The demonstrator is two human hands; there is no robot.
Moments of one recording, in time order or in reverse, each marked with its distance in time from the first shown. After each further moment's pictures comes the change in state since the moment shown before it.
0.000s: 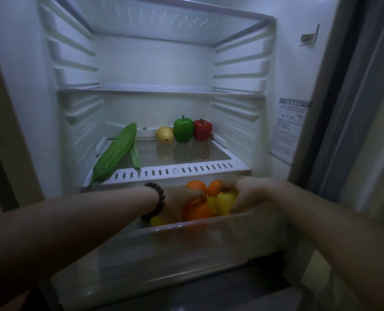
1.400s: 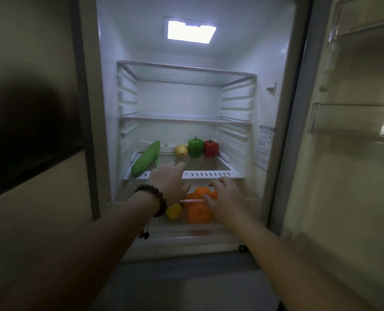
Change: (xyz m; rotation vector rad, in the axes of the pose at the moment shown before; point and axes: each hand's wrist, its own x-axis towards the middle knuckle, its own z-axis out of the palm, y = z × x) left_hand -0.157 0.077 -0.021 -0.024 0.800 -0.455; right_hand -0.104 -0.068 0.070 0.321 0.906 -0.181
